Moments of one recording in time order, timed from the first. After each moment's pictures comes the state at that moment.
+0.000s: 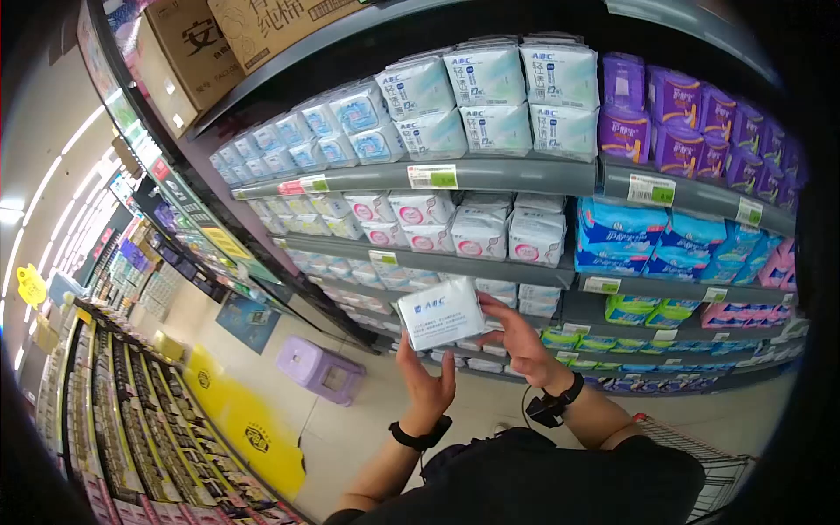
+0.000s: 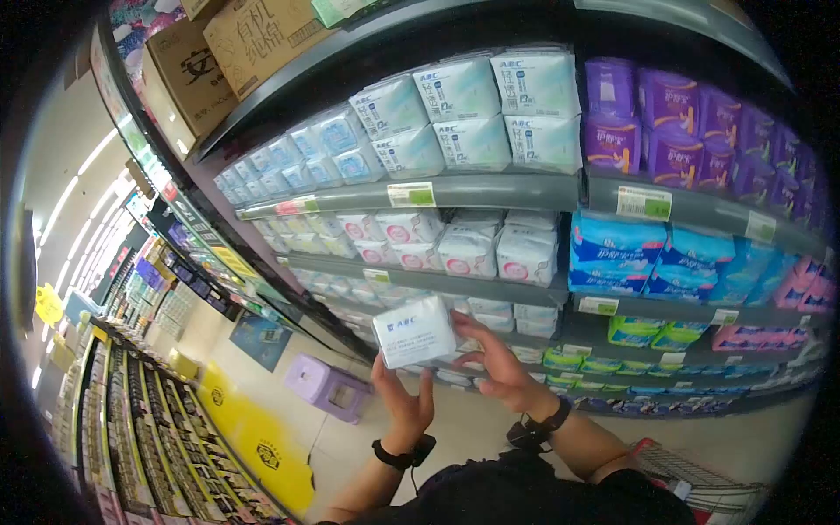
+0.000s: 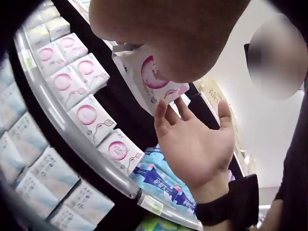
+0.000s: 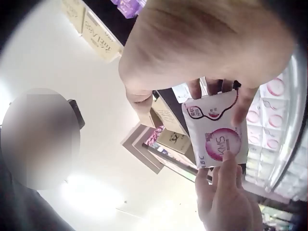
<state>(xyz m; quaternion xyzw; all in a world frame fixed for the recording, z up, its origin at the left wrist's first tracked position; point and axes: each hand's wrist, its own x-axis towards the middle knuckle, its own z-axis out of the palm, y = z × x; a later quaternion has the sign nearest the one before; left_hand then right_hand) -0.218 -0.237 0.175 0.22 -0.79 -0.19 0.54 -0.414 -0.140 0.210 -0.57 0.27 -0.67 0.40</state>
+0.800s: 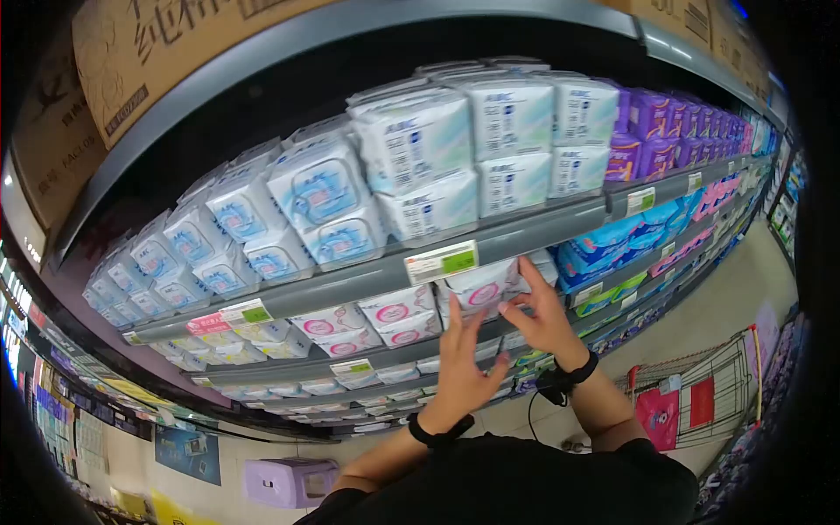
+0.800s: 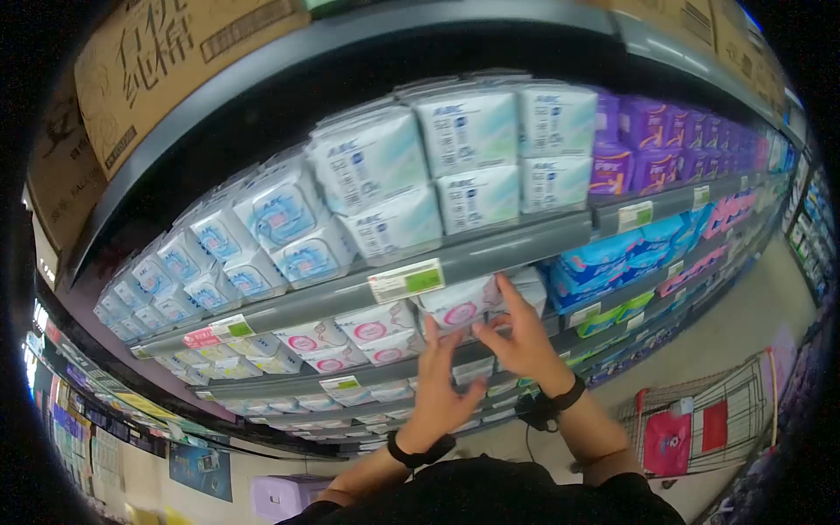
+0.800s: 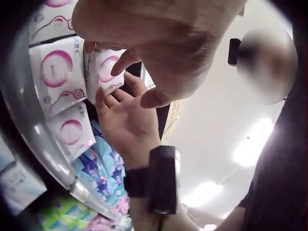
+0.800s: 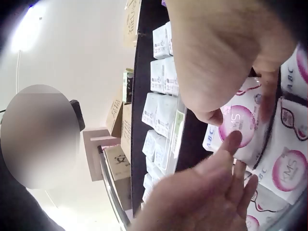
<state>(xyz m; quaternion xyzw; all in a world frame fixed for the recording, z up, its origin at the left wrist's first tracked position) -0.325 -0.398 0.236 -0.06 -0.86 -0.40 0.32 -0.454 -0.250 0.255 -0.36 0.67 -0.65 0.00</state>
